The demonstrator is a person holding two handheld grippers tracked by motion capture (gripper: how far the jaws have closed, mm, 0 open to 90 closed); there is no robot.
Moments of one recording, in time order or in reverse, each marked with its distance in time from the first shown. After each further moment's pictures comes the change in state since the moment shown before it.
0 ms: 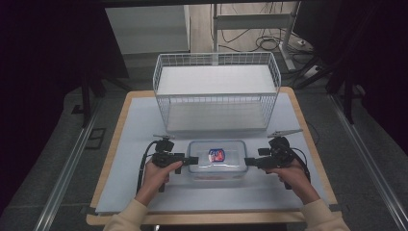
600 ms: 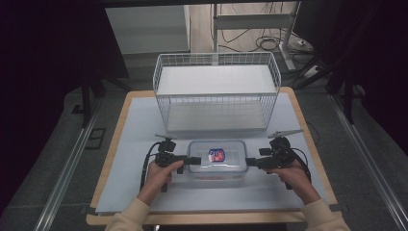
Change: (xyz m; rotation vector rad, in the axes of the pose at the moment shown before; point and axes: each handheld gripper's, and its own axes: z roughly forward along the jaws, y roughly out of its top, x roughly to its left) left arm 0.010 -0.001 0.010 0.031 -0.102 -0.058; right arm -0.002 -0.001 -0.001 0.005 -0.017 -0.006
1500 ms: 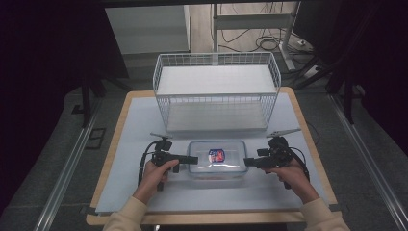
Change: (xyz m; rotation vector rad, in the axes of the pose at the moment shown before) left arm 0.013 0.002 -0.007 0.016 -0.074 -0.003; right arm -0.001 0.002 0.006 0.021 0.026 0.014
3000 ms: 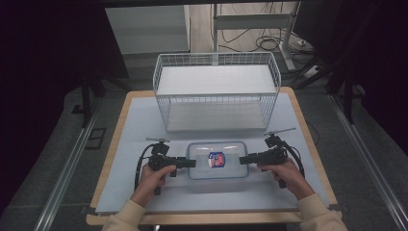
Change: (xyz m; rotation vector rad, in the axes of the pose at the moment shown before) left arm -0.012 -0.015 -0.011 -0.054 0.010 0.081; right arm -0.016 0.001 0.019 0.043 0.233 0.165
